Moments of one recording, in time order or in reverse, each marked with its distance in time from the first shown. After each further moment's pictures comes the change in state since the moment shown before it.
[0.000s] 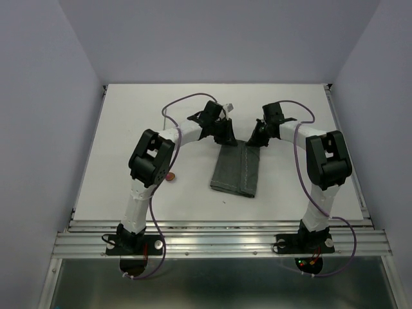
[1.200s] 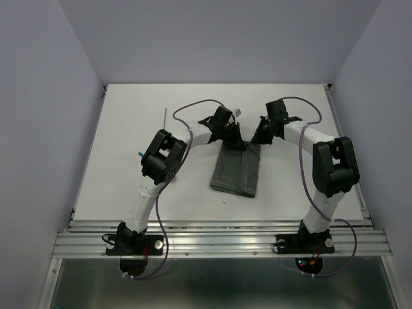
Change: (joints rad) left arm -0.047 0.148 0.104 0.063 0.010 -0.094; right arm 0.000 -0.108 -0.024 -0.042 0.031 0.002
